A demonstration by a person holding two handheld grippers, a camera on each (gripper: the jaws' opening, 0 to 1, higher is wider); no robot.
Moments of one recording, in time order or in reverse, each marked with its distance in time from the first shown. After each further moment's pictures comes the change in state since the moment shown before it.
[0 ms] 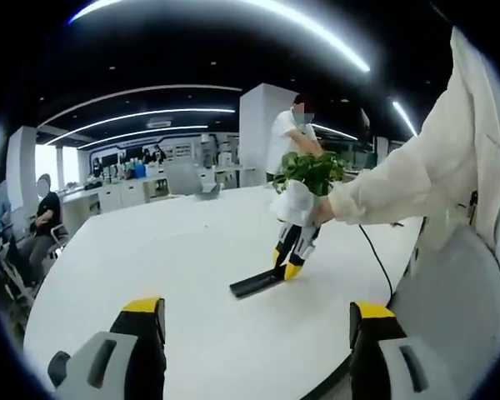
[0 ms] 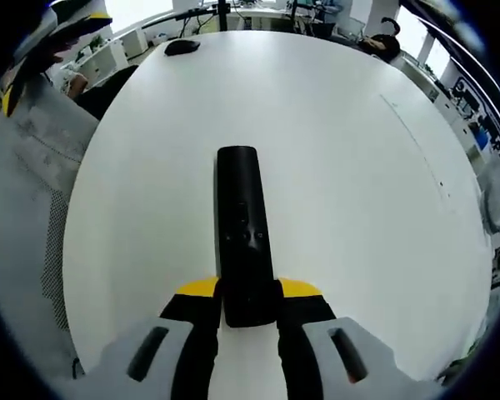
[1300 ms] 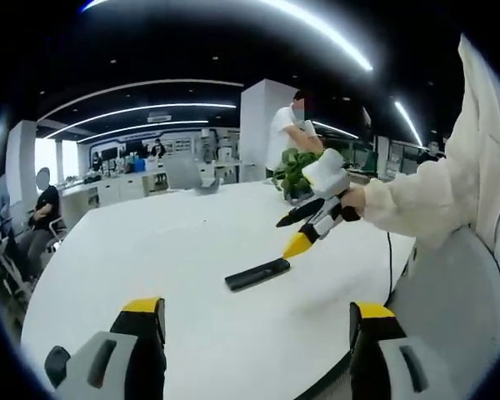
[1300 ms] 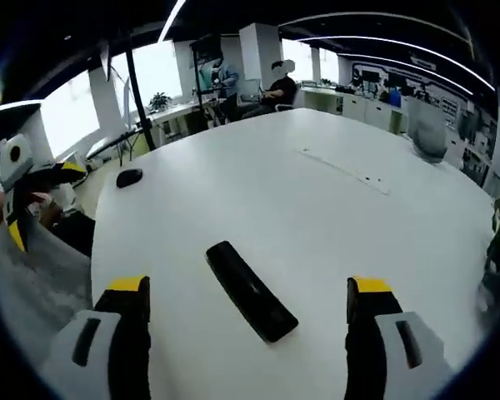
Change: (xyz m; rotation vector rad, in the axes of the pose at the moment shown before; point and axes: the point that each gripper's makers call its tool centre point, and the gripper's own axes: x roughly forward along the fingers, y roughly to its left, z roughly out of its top) left arm 0.000 -0.001 -0.004 -0.017 0.016 -0.009; right arm -0.090 0.016 0.041 0.472 -0.529 -0.244
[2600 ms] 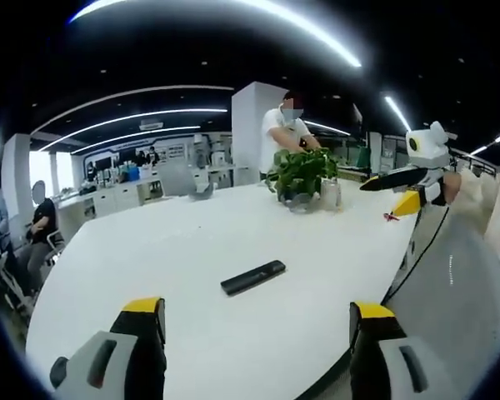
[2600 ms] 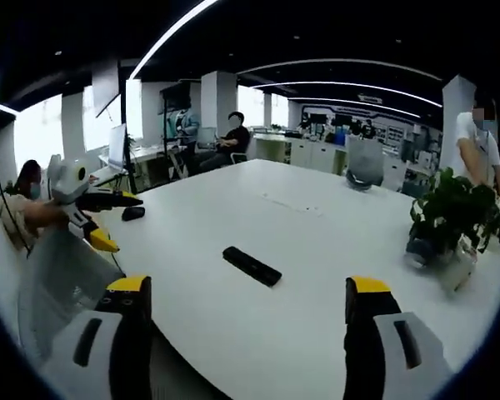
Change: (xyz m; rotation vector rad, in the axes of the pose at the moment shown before) left arm 0.000 -0.009 0.002 0.058 -0.010 -0.021; right arm -0.179 0.076 -0.026 0.074 -0.228 -0.280
